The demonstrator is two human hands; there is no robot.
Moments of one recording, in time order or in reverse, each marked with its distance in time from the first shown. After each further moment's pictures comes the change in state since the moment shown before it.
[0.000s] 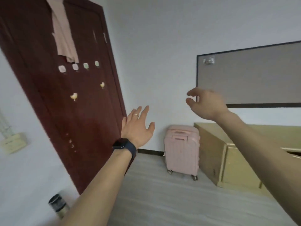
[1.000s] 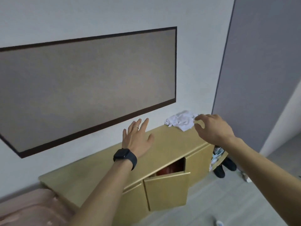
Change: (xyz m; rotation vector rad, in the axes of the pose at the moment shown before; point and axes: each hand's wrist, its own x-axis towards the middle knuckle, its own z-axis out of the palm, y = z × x) left_hand 0.391 0.790 0.531 -0.262 -0.433 0.624; right_hand 0.112 0.890 -0.266 -0.567 0.049 0.750
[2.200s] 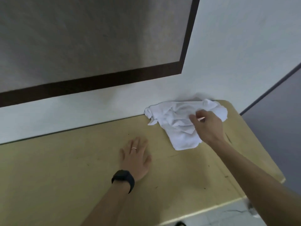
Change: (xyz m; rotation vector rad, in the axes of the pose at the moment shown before) left_hand 0.416 0.001 0.518 -0.049 -0.517 -0.398; right_hand 0.496 0.258 0.446 0.433 -0.284 0.163
